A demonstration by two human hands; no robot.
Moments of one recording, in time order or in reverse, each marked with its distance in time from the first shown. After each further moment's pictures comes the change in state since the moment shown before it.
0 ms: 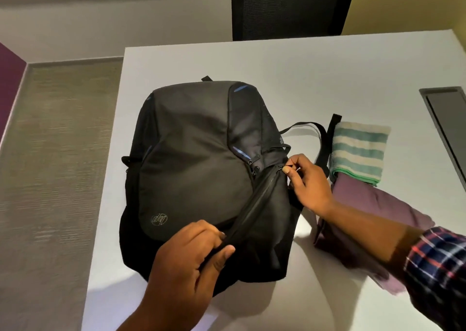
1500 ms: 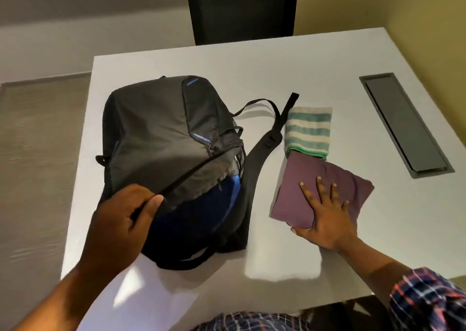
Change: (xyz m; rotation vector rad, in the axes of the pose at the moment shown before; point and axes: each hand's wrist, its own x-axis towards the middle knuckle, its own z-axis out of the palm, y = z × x) left_hand -0.012 -0.011 -0.005 0.208 0.092 0.027; right_hand -0.162 0.109 -0.078 -0.723 -0.269 0.307
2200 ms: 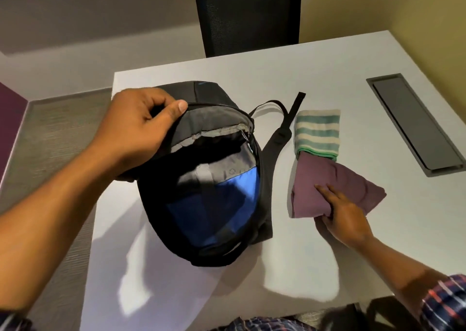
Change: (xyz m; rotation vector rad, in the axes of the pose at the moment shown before) left_hand 0.120 0.060 -0.055 -0.058 -0.008 0.011; right_hand -0.013 -0.007 -0.006 0.288 0.268 -0.056
